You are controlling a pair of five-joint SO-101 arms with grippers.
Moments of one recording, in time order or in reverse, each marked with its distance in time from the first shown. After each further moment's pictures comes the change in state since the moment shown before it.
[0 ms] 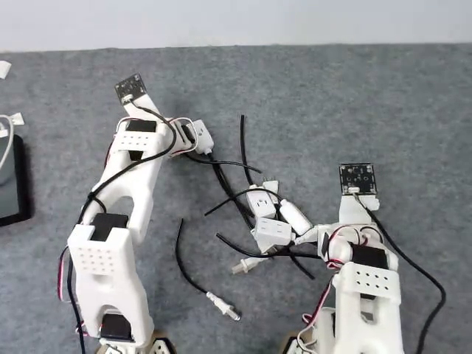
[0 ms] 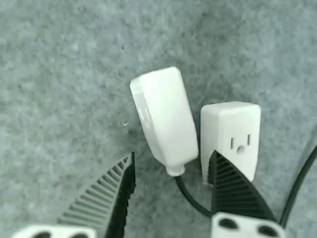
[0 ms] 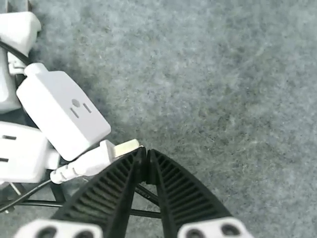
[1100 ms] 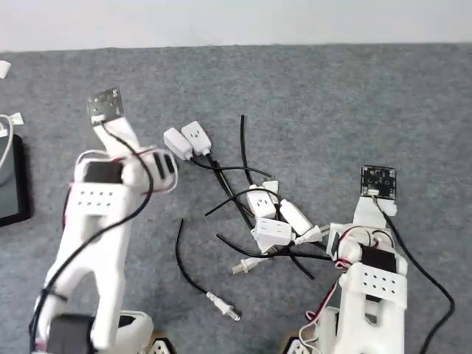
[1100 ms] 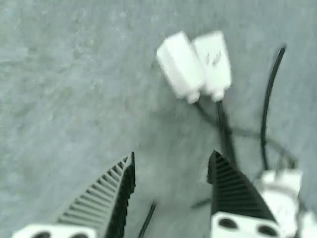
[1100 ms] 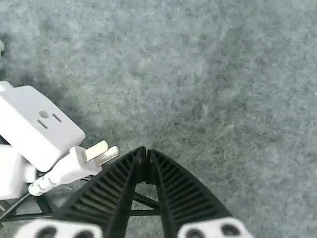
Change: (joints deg) left arm -0.9 -48.4 35.5 7.9 -9.8; right arm 5.1 -0.5 0.0 0.2 -3.8
